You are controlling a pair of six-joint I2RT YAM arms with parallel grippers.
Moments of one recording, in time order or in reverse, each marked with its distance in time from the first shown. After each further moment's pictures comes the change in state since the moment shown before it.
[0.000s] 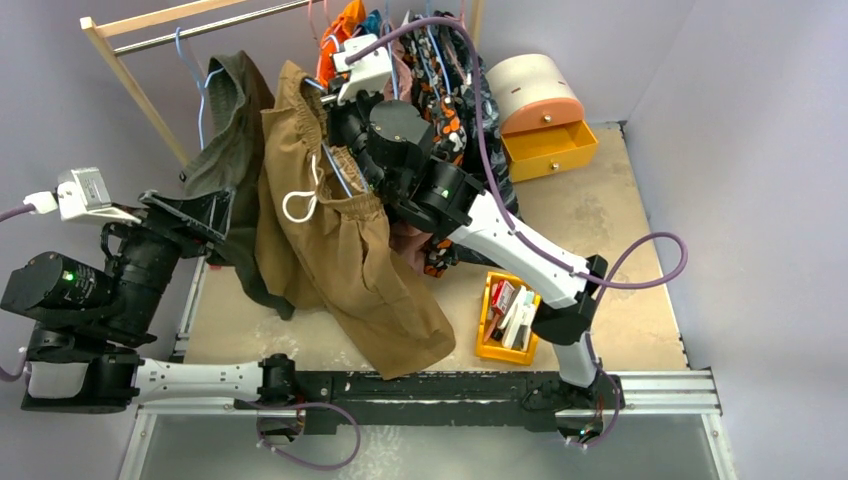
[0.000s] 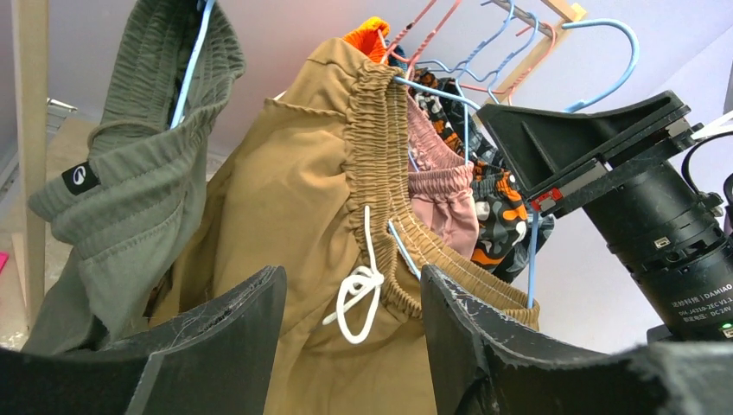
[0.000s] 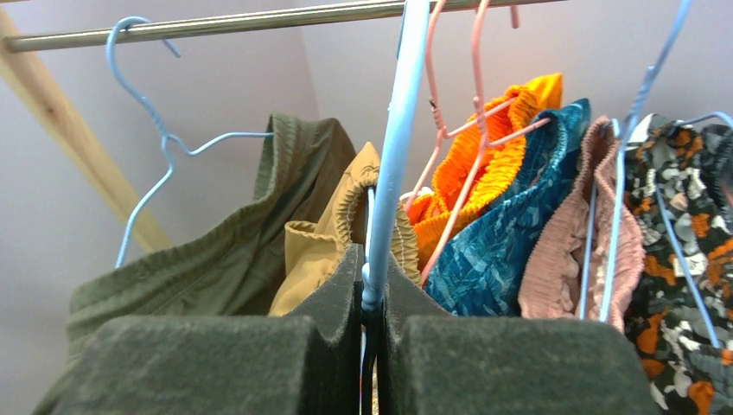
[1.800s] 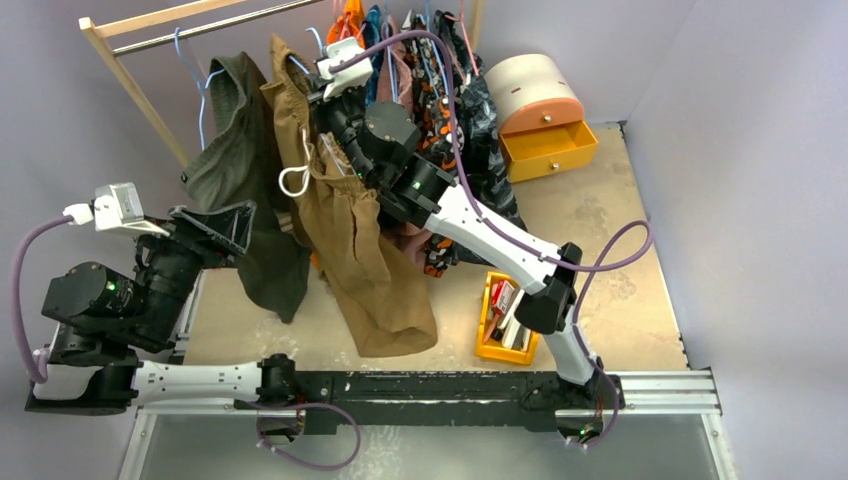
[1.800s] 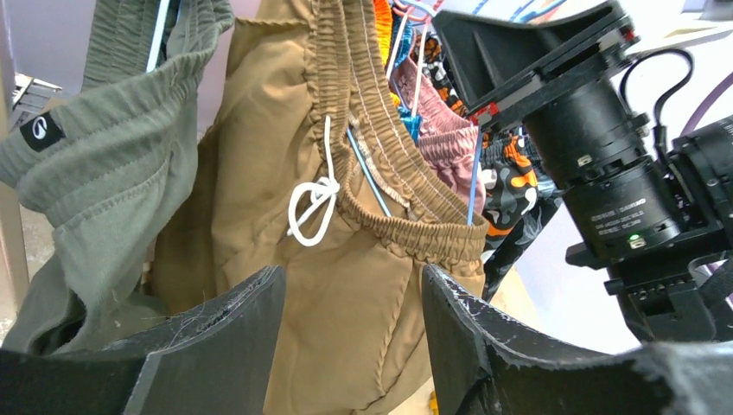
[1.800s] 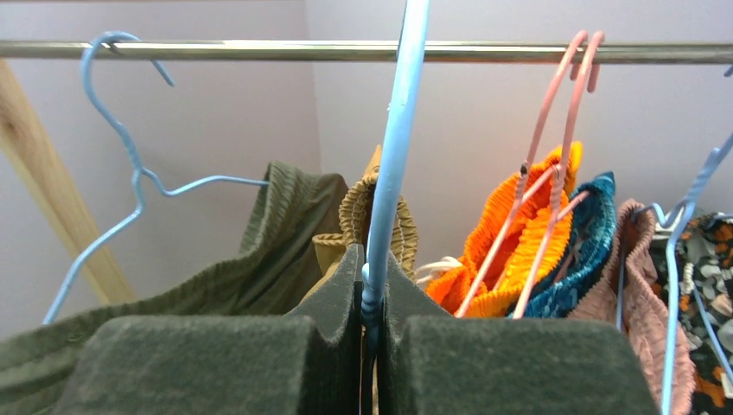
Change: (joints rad) left arm 0.000 -0.058 -0.120 -0.037 0.026 -0.080; right arm -0.066 0.098 -0.071 0.323 -0.135 -0.151
